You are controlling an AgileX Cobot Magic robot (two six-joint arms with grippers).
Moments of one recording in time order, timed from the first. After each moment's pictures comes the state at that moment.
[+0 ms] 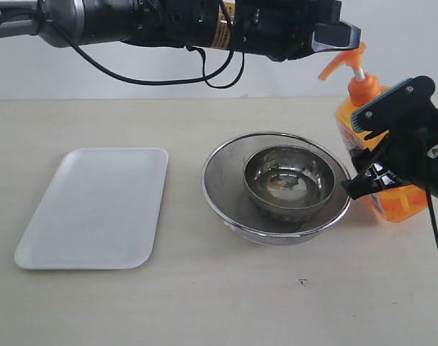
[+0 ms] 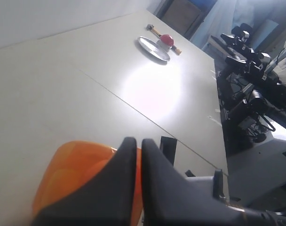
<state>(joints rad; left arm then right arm) -0.58 2.12 -1.77 1.64 -0.79 -1.98 0.35 1.54 -0.54 0.46 -0.51 -0.82</state>
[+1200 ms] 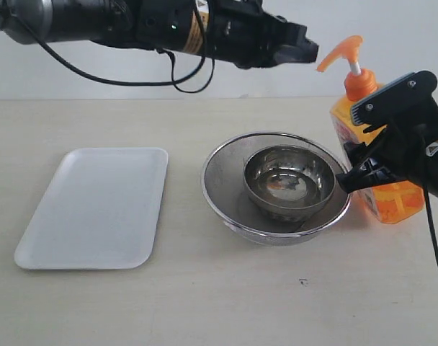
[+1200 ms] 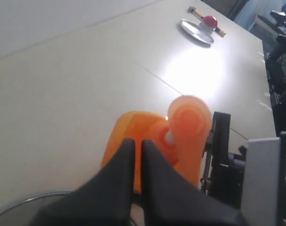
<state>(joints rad) -0.52 2.03 -1.67 1.74 -0.71 -1.94 0.35 1.54 -0.54 0.43 -0.53 -0.74</state>
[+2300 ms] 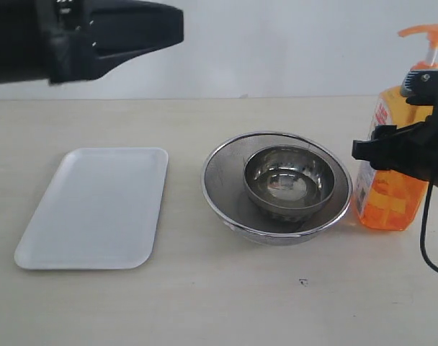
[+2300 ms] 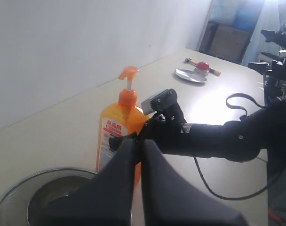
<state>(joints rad) -0.40 1.16 -0.80 1.39 -0.70 -1.42 0.35 1.53 -0.55 0.79 -0.54 -0.55</state>
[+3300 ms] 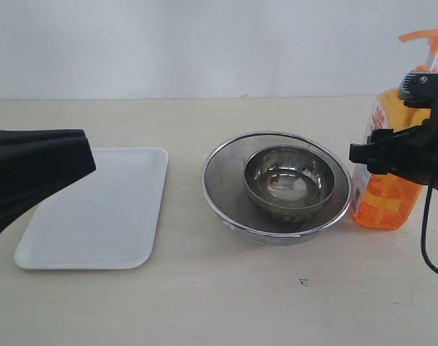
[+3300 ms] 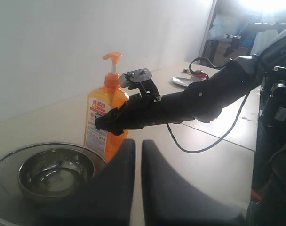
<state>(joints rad) -0.40 0.76 -0.38 1.24 -0.70 -1.27 0.35 1.52 -0.55 0.79 -0.48 -0.54</state>
